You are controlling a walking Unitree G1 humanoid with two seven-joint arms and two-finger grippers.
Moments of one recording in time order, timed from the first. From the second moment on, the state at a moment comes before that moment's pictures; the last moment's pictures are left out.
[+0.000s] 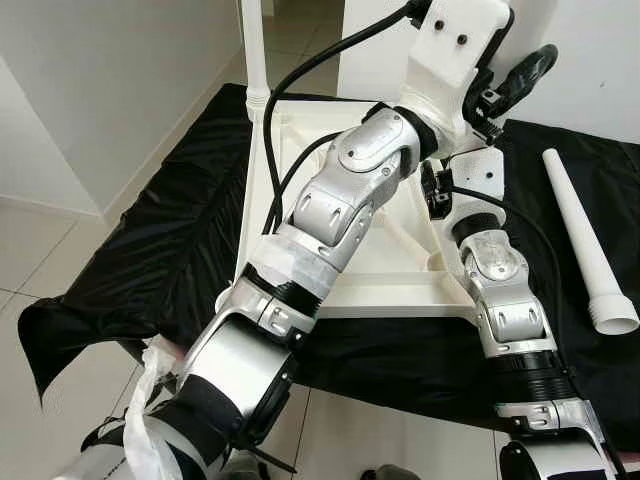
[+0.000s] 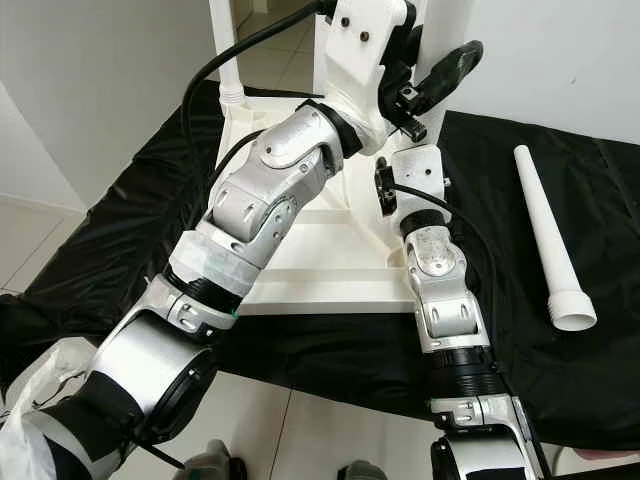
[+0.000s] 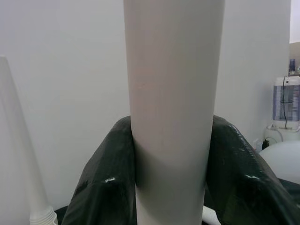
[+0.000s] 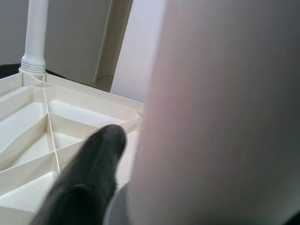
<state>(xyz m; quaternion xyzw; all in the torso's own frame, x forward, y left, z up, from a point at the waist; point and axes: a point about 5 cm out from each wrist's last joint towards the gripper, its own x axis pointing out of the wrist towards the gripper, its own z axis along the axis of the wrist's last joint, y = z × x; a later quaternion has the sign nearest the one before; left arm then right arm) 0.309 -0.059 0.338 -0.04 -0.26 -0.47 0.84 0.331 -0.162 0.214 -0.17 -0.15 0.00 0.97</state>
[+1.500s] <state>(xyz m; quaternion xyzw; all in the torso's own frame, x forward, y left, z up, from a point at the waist) 0.313 -0.049 0.337 -0.09 -0.24 -0.47 0.85 0.331 -0.167 0.211 -0.06 -0.13 -0.08 0.99</state>
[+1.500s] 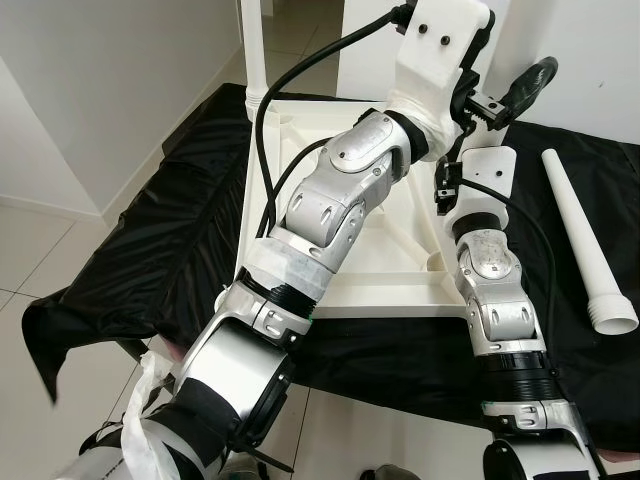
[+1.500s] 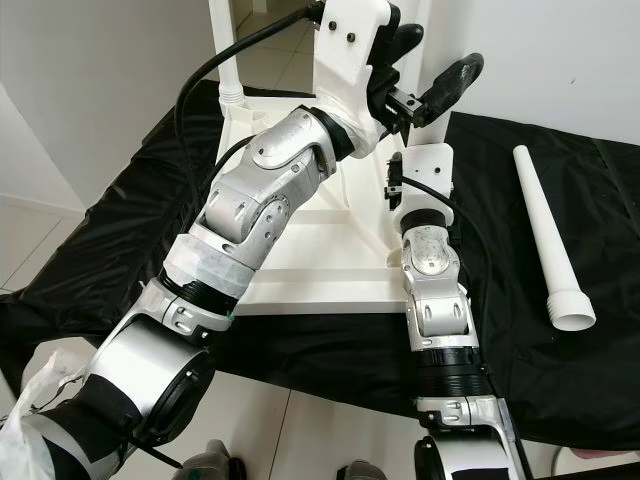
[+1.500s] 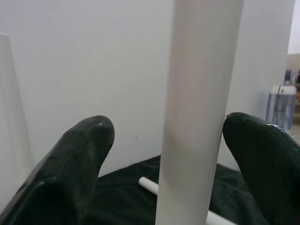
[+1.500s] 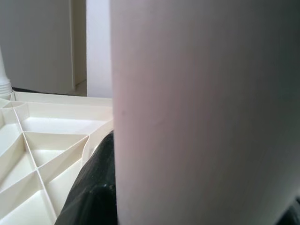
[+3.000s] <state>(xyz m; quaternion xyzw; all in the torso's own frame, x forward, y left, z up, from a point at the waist) 0.301 0.004 0.185 0.01 -0.08 -0.44 0.90 0.280 -0.211 0.174 -0.02 -0.11 -0.14 0.98</state>
